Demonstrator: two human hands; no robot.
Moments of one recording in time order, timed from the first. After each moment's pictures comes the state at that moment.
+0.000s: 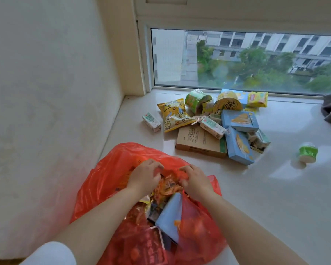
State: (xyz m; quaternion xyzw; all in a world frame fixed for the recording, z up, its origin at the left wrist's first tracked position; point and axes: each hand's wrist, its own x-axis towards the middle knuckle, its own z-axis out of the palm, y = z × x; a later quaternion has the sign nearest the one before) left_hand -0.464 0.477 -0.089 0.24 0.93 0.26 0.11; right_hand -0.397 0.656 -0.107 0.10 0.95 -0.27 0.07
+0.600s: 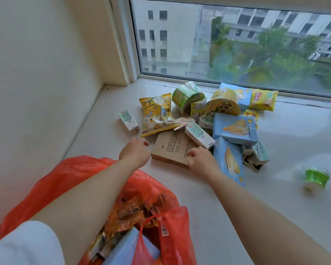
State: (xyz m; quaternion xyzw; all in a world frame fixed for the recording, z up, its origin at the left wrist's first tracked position) left_hand -0.599 0.626 -0.114 0.03 0.96 0.20 0.19; right_hand -0.522 0.828 -0.119 0.13 0.95 -0.24 0.15
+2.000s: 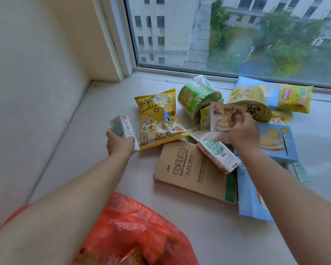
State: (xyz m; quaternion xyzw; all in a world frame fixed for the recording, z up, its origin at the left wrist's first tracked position) left_hand -0.729 0.624 -0.190 -0.28 0.83 0.47 0.08; right_hand -0.655 0.901 -0.136 0.32 0.85 -0.40 -0.12
